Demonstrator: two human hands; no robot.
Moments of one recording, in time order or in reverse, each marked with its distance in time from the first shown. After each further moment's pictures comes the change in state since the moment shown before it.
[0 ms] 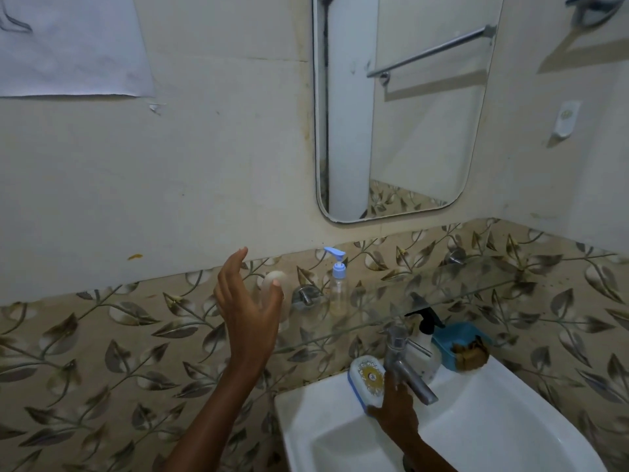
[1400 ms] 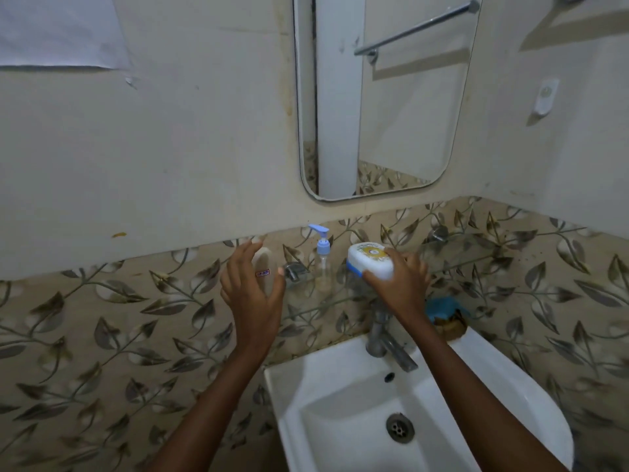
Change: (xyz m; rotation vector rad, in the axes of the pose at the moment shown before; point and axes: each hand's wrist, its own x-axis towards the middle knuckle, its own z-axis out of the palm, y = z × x) left_hand -0.026 0.011 0.012 0.134 -0.081 0.007; right_hand -0.017 -0.092 -0.154 0.131 0.585 -0.286
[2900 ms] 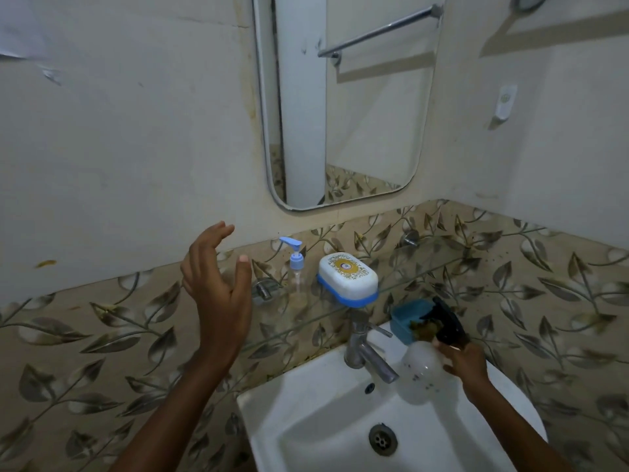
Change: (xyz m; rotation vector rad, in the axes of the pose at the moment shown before) left_hand 0.035 0.024 0.001 -0.219 0.002 0.111; right_hand -0.024 0.196 -0.012 0.617 0.034 0.673
